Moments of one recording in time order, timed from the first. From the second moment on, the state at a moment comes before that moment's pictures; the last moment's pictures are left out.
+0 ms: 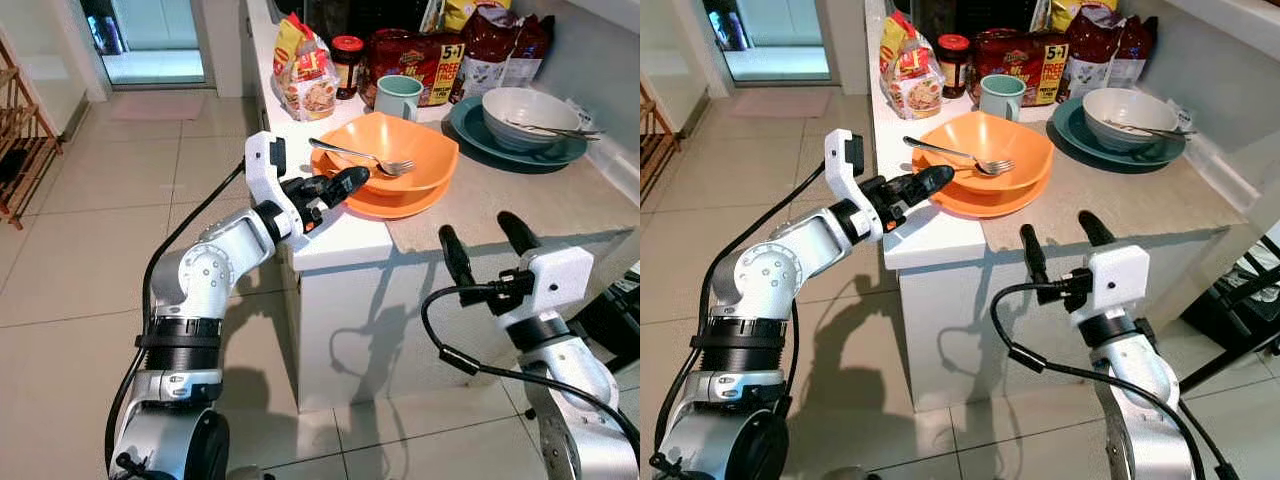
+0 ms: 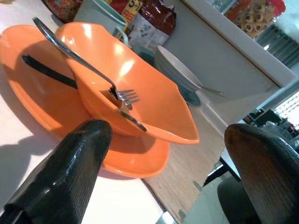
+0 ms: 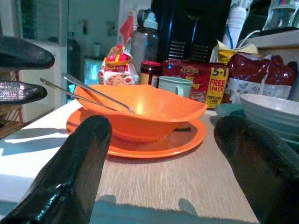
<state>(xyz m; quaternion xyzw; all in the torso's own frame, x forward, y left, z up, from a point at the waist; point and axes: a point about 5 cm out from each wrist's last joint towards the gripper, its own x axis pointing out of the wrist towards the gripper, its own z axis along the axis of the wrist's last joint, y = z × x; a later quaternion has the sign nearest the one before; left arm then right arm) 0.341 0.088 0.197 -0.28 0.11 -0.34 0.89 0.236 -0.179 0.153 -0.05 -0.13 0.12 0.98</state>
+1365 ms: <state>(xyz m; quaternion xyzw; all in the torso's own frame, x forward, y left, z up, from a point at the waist) 0.360 0.068 0.195 -0.29 0.13 -0.33 0.89 0.243 -0.166 0.160 -0.04 -0.14 0.15 0.98</state>
